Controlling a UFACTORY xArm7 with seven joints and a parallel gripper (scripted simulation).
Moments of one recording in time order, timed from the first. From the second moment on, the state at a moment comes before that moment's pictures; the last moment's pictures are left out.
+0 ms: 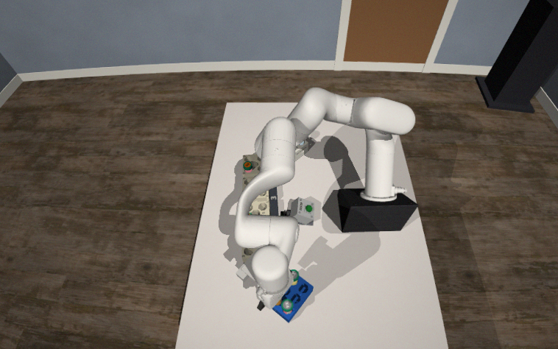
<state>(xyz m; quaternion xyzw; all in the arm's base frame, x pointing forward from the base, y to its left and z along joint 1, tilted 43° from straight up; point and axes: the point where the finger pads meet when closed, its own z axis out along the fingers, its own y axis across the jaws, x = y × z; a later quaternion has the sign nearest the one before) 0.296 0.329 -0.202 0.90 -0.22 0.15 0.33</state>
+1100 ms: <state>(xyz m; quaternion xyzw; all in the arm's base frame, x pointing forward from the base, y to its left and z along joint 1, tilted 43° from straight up) 0.288 0.368 -0.159 0.91 -0.22 0.15 0.33</state>
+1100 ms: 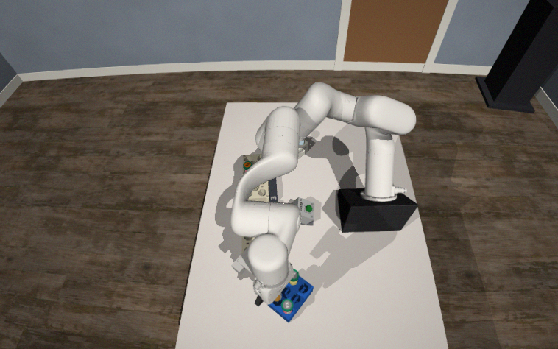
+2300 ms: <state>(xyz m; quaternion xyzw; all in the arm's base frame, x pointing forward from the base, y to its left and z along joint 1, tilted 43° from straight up) 0.282 0.397 -0.127 0.91 -0.22 0.15 0.33</state>
